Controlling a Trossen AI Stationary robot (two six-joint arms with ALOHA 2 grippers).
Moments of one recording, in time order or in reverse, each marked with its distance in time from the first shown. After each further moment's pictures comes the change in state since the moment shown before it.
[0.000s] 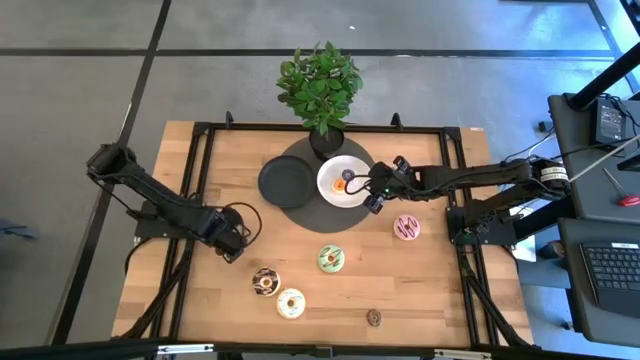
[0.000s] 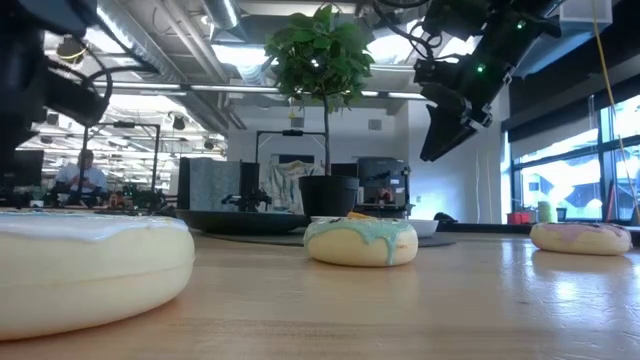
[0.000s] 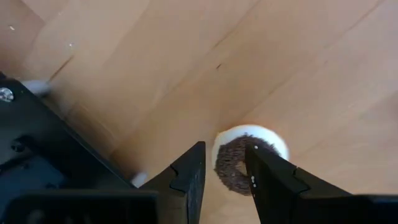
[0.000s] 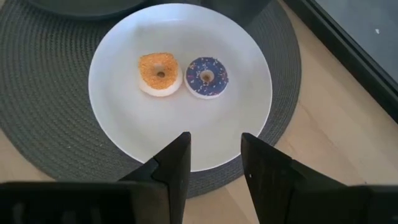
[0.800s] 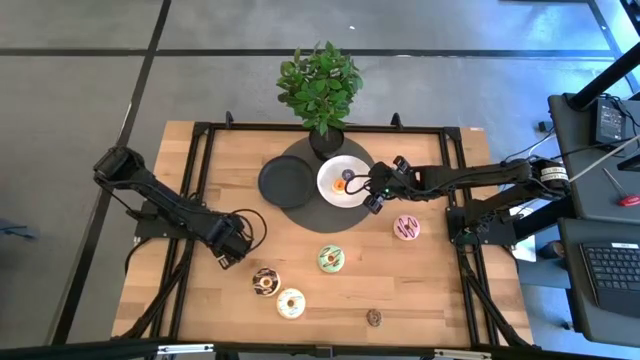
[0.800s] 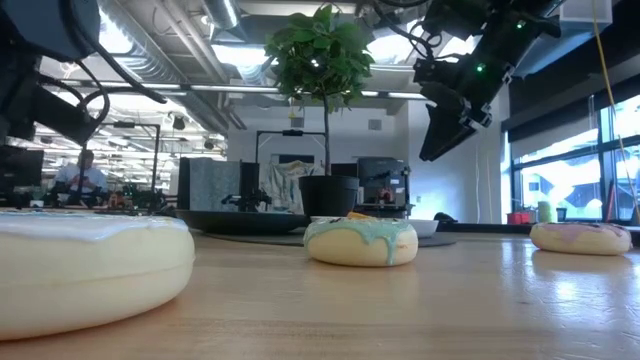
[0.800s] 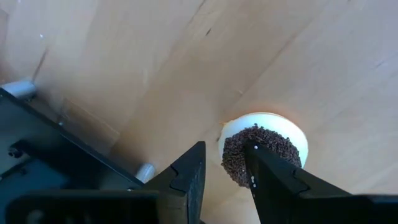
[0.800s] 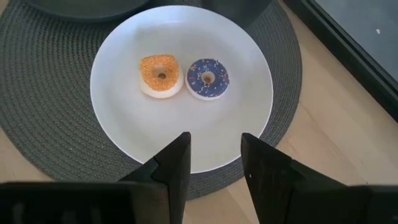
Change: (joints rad) left arm 0.000 0.093 0.000 0.000 0.090 0.153; right arm 0.000 0.000 0.000 0.007 0.000 0.003
